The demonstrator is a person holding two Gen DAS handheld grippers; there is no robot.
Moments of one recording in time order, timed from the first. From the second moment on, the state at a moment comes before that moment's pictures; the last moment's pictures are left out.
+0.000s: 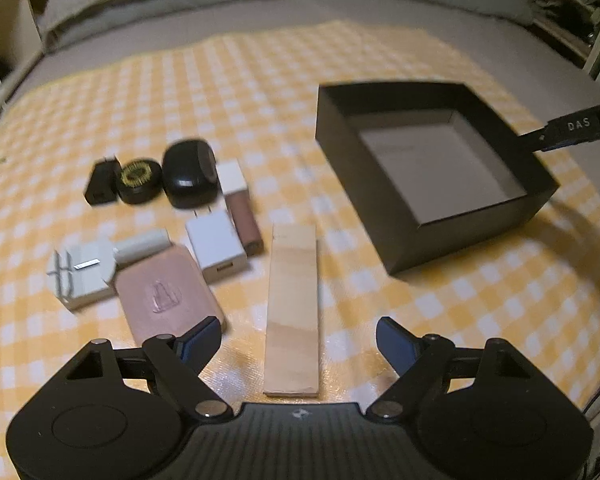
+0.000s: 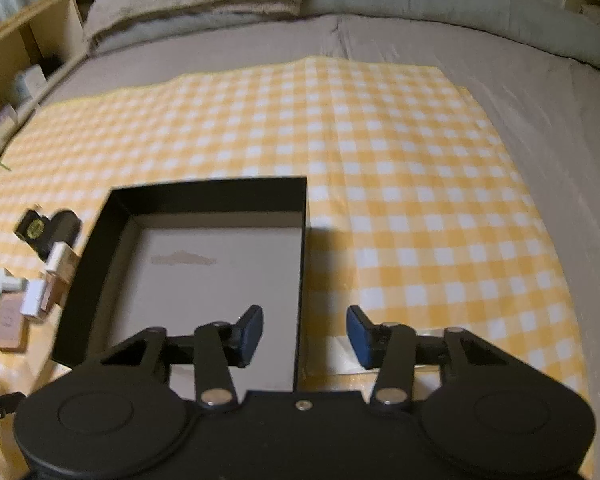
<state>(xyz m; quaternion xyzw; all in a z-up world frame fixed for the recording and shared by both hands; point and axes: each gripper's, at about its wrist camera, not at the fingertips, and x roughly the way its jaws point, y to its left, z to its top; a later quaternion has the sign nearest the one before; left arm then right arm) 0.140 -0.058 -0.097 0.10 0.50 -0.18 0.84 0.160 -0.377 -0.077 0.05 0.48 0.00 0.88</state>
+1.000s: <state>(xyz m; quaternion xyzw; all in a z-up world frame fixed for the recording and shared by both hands) 0.188 -0.052 -0.117 -0.01 0.56 -0.16 0.81 0.198 -0.370 -0.092 0.04 0.52 -0.03 0.85</state>
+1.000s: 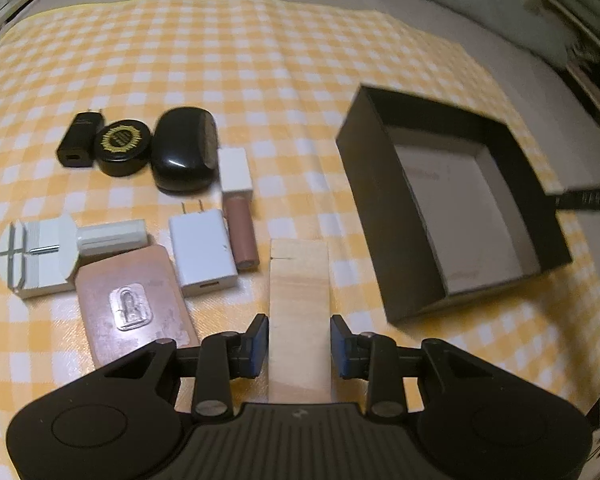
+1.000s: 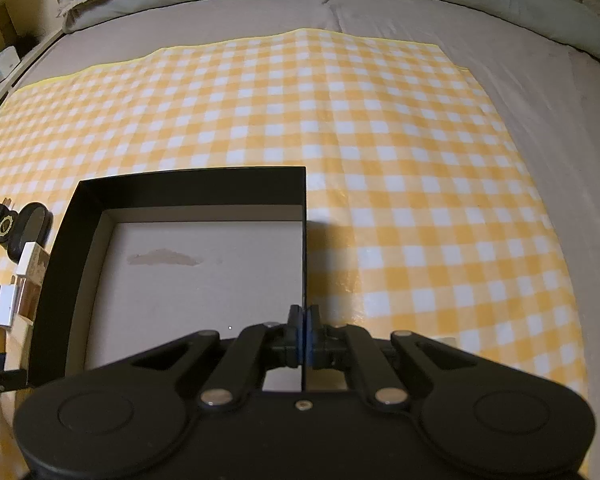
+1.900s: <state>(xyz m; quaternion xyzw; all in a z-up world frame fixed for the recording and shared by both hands) 0.217 -0.151 -0.055 -0.14 0.50 -0.23 0.82 0.196 -0.369 -0.093 0.04 0.52 -0.03 0.85</state>
